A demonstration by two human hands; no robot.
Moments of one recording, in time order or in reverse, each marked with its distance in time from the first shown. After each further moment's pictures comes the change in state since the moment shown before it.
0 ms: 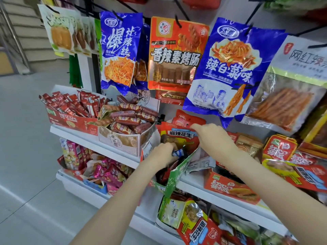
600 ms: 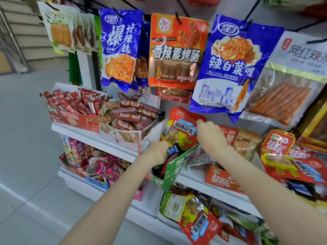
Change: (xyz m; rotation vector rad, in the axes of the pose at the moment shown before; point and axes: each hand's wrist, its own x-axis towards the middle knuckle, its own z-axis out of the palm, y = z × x) left_hand -0.004 -0.020 -0.001 0.030 -0.099 -0.045; right_hand 0.003 -0.012 0.012 0.000 -0.058 0.231
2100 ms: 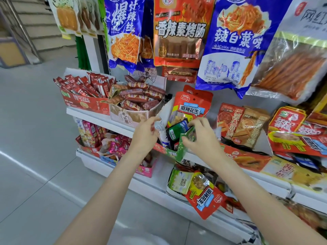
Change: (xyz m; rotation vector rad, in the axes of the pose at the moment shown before) left_hand -0.078 -0.014 0.001 -0.416 0.535 -0.035; right_hand -0.076 -0.032 0.021 0.668 0.014 -0.038
